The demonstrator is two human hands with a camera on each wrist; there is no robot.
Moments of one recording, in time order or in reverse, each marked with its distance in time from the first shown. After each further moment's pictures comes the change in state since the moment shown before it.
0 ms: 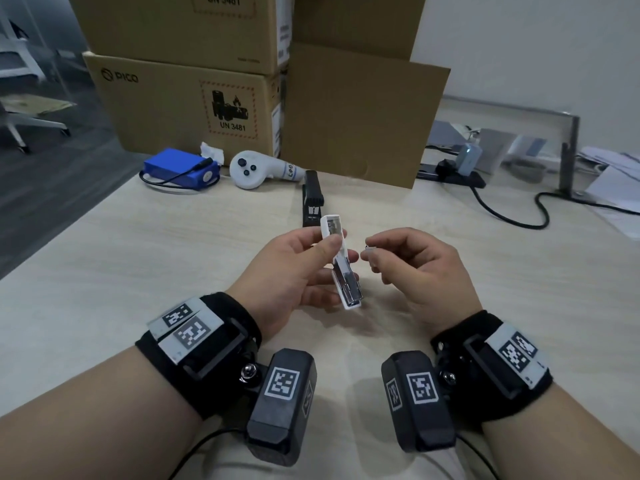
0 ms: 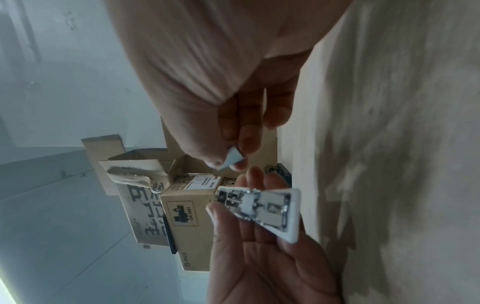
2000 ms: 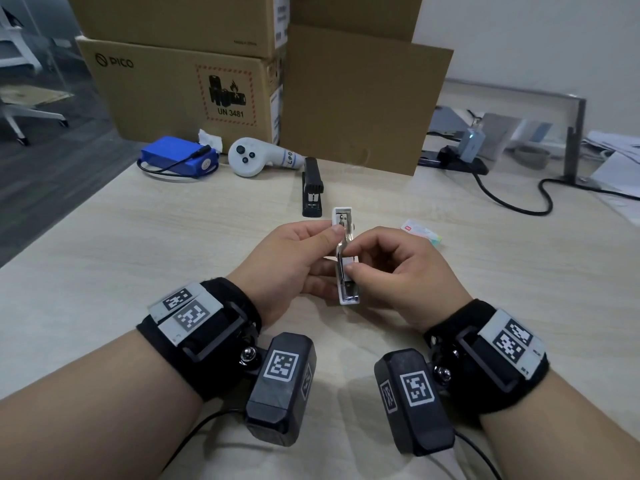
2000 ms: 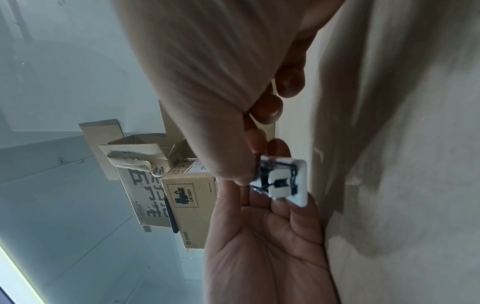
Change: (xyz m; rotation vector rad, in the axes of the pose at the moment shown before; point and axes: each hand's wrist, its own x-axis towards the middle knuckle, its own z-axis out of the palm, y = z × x) left_hand 0.000 -0.003 0.000 0.078 -0.063 -0.006; right_hand -0.005 0.001 0.012 -0.146 -0.210 -0.048
